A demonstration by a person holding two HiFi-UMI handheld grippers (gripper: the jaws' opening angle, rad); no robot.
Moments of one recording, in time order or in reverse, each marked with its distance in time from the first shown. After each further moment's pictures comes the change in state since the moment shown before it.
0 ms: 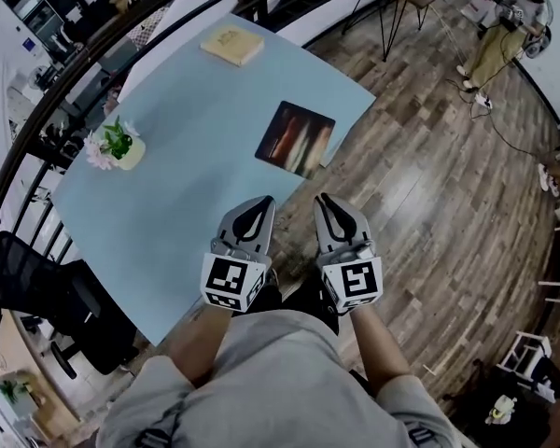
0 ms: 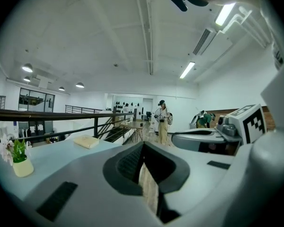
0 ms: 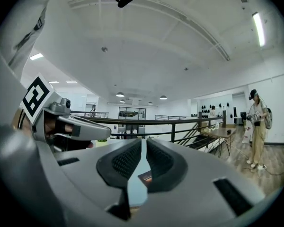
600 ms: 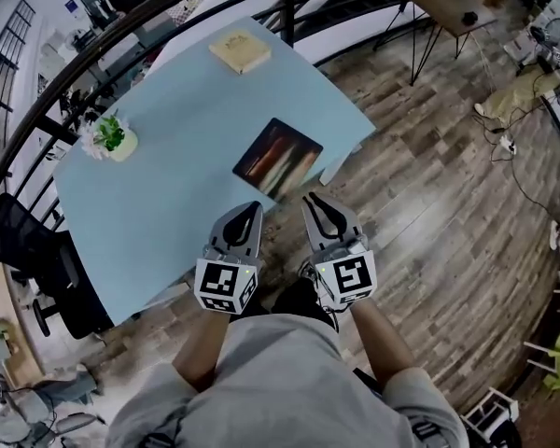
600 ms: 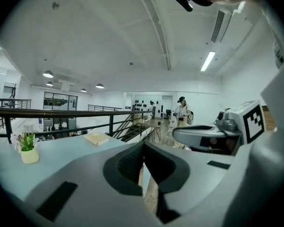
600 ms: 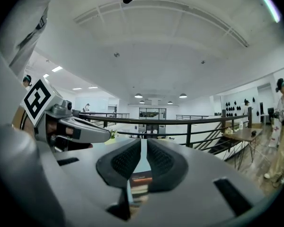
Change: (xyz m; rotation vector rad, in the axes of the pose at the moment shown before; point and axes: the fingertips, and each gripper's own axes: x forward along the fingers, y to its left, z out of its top) left arm 0.099 -0.027 -0.001 -0.058 0.028 0.278; right arm 0.043 -0.111 -0.011 -0.014 -0.008 0.300
